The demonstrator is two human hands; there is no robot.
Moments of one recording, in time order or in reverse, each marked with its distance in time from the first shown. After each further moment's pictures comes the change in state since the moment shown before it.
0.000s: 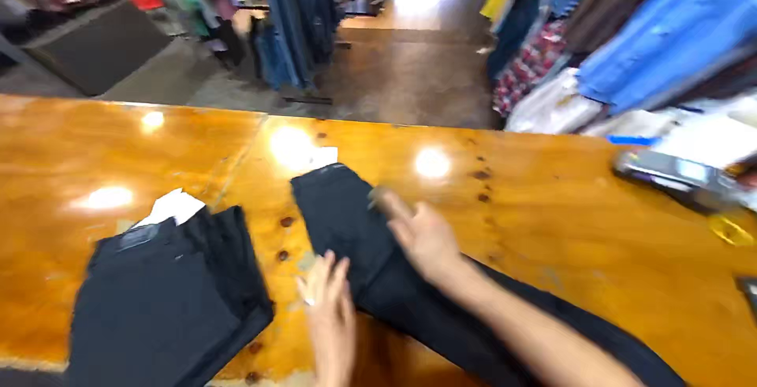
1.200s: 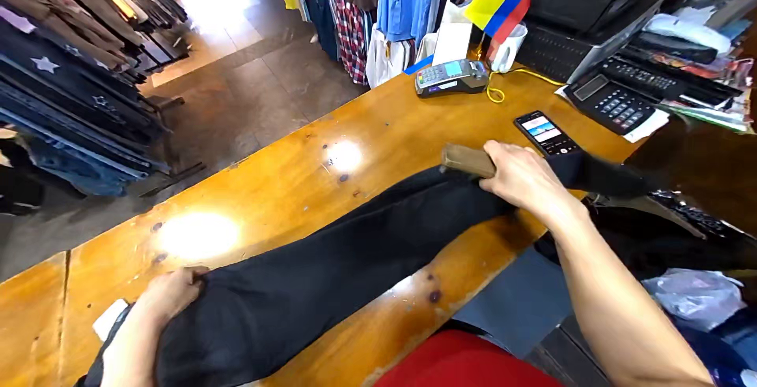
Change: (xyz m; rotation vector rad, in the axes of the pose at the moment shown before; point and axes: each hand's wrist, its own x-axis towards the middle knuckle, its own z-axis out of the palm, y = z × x) left_hand 0.250 -0.040 0.027 0.756 -1.043 0.273; right_hand -0.207 0.193 -0.186 -0.294 0.334 0.609
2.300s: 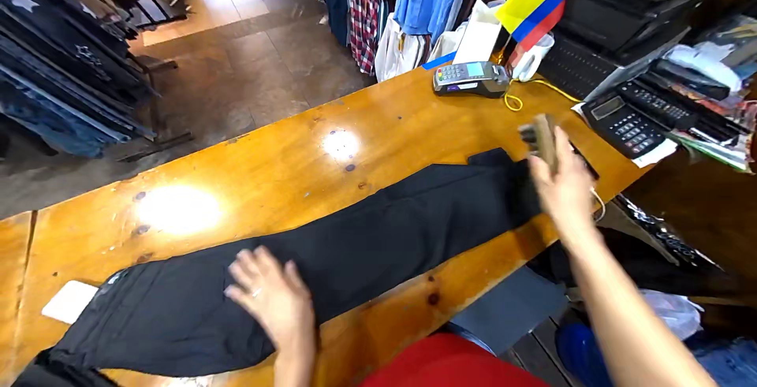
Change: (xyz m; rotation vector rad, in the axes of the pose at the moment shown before) left_hand -0.082 0.210 0.098 -0.432 0.778 -0.099; right_hand -0.006 0.039 0.030 0.138 0.224 0.289
